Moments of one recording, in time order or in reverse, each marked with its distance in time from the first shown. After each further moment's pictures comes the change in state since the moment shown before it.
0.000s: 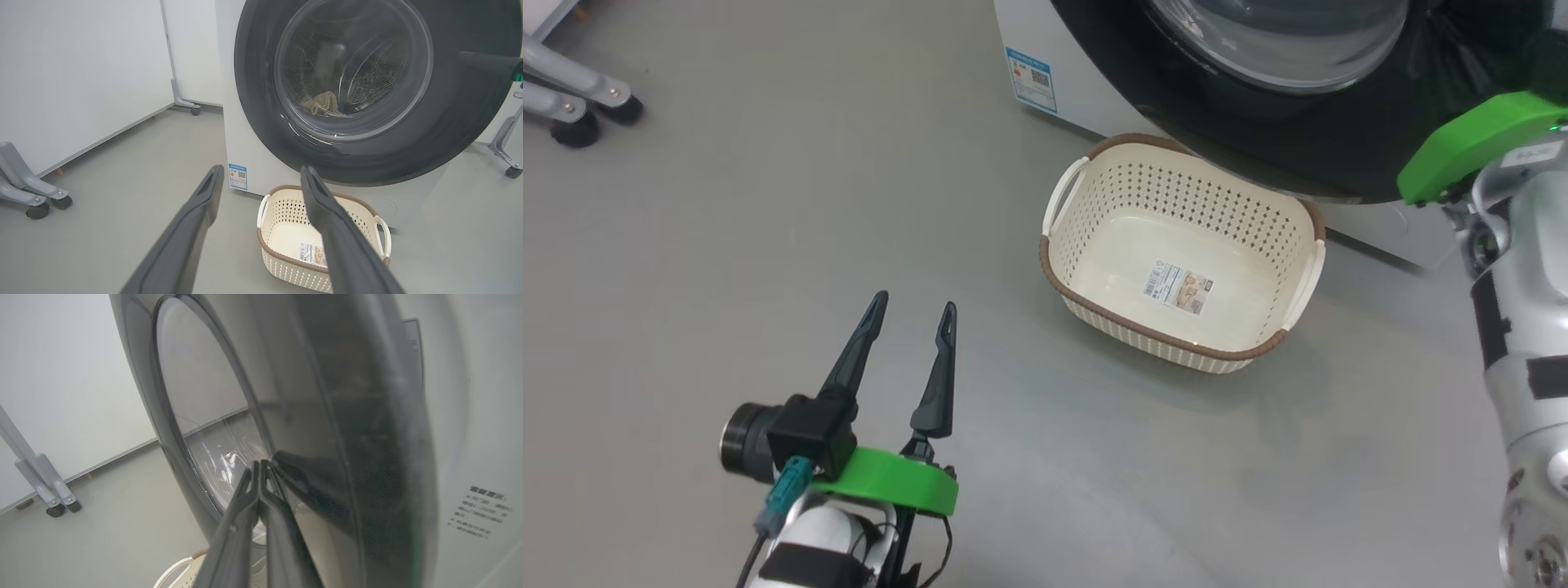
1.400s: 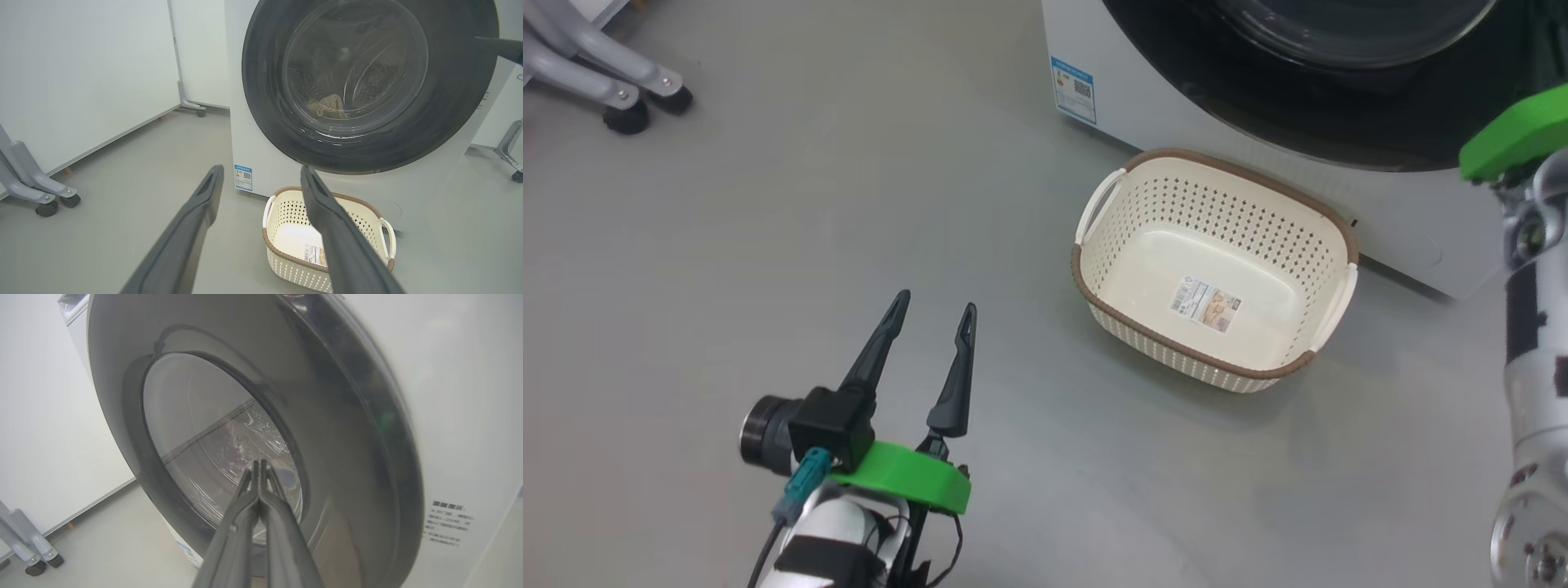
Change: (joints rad) left arm -0.022 -0.053 0.019 0.055 0.042 -0.061 0.000; right arm -0.035 0.011 -0.253 -0.021 -0.093 0.000 0.000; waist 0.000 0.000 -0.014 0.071
